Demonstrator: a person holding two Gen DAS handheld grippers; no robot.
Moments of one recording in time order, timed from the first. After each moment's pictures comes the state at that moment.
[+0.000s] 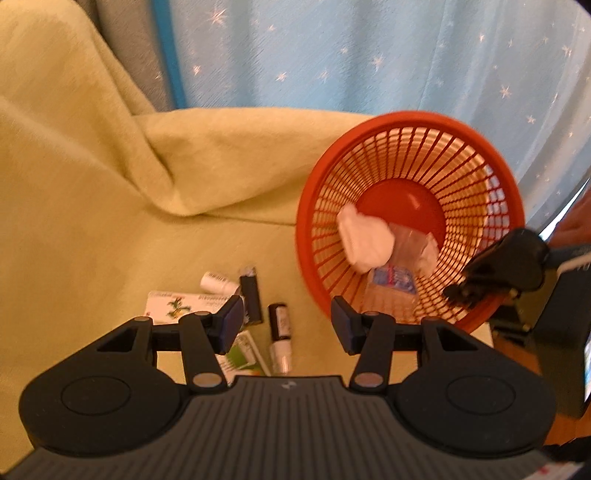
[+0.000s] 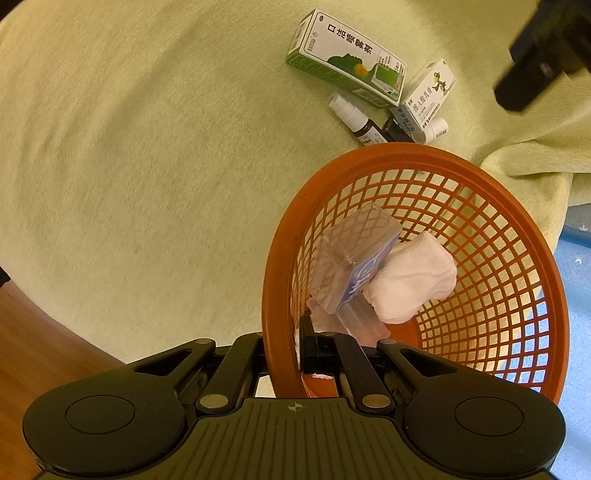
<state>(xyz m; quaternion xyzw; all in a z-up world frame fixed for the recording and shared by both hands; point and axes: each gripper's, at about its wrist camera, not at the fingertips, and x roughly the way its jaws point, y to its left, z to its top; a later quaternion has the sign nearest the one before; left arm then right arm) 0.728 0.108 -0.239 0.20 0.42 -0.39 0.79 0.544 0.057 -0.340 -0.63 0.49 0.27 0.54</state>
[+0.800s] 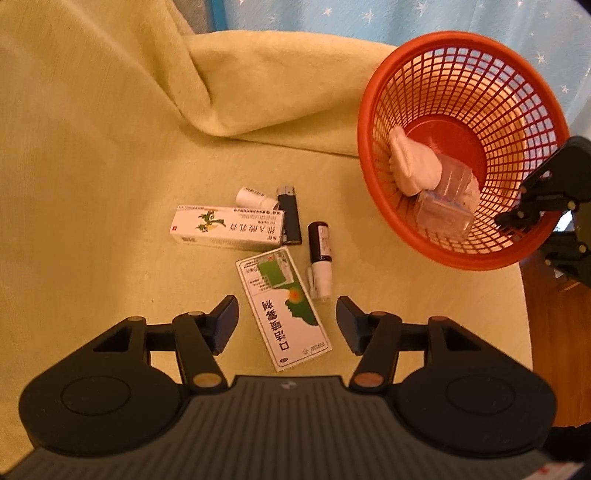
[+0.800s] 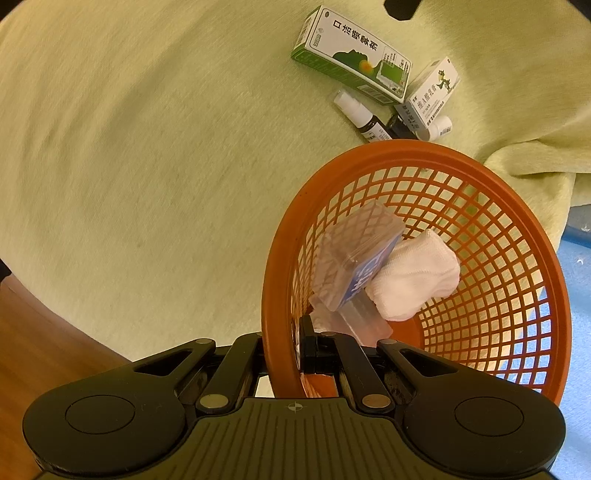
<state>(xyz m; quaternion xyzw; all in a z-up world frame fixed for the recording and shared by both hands) 0.727 0.152 -0.286 0.20 0.47 -0.34 0.79 0.541 0.054 -0.342 -0.63 0.49 0.27 0.54</state>
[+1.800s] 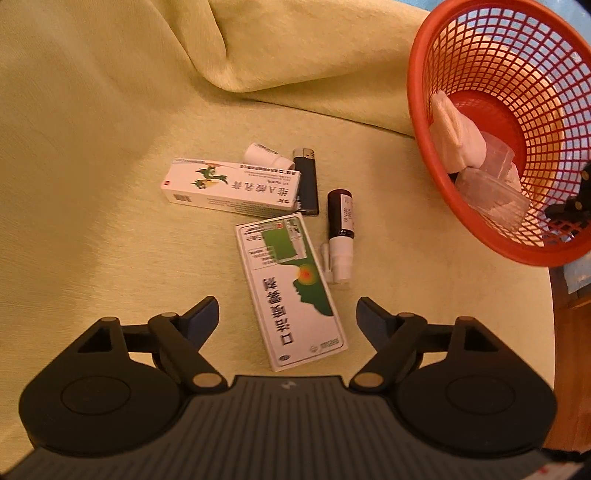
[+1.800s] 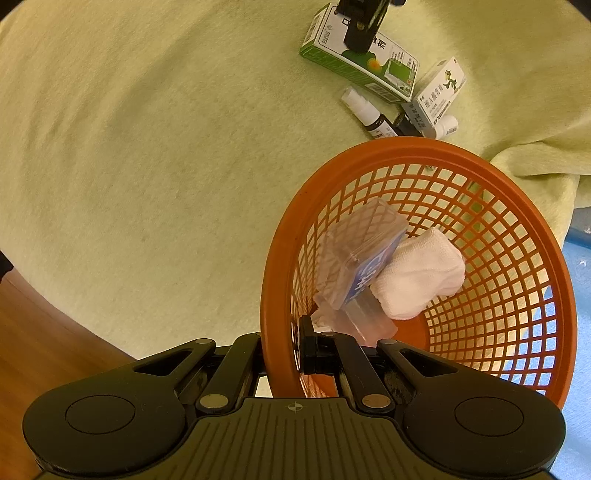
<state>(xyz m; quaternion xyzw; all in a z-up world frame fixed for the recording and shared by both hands) 0.739 0.146 -0.345 0.18 0.50 -0.31 0.79 0.539 0.054 -0.344 -0.63 0.49 0.27 0.53</state>
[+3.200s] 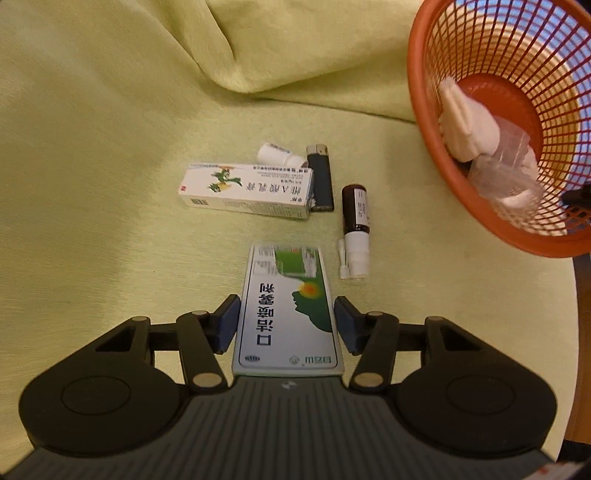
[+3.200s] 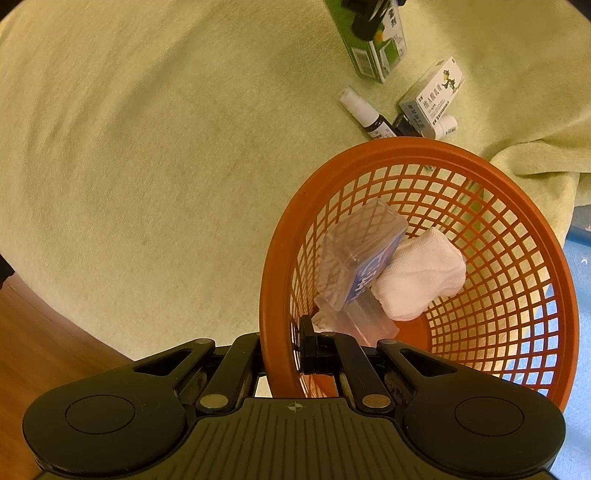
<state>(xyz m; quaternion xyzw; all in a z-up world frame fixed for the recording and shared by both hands) 0.731 0.140 -0.339 0.23 0.49 -0.28 0.79 0.541 0.055 -0.345 -0.63 0.49 0.27 0.54</state>
